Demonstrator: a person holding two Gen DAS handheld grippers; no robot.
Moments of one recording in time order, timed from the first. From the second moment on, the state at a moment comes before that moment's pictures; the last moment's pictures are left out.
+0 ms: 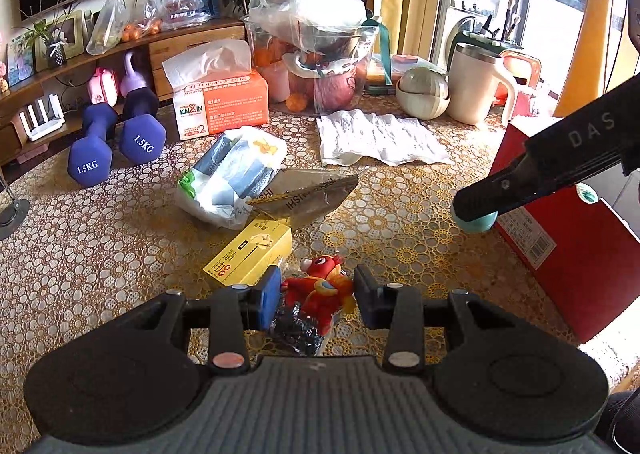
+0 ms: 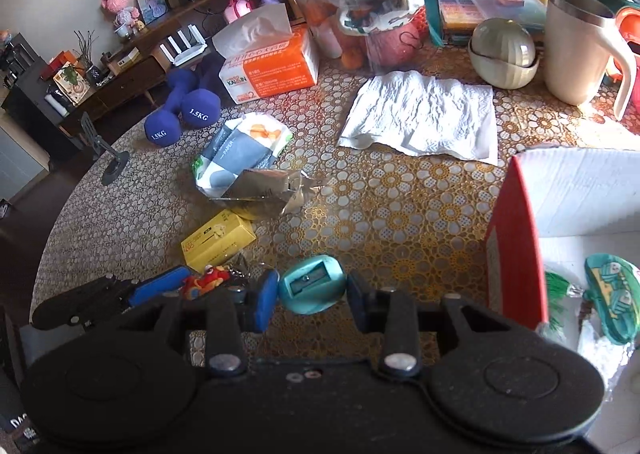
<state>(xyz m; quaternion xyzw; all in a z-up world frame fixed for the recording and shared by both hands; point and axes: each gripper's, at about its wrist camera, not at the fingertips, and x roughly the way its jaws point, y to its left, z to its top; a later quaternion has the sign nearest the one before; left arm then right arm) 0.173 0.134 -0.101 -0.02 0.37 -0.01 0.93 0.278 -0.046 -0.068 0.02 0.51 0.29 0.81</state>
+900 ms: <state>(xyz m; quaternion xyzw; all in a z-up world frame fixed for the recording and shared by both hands) 0.151 -0.011 0.025 0.04 0.32 -0.13 0.94 0.239 -0.244 0.005 0.06 0.44 0.22 0.87</state>
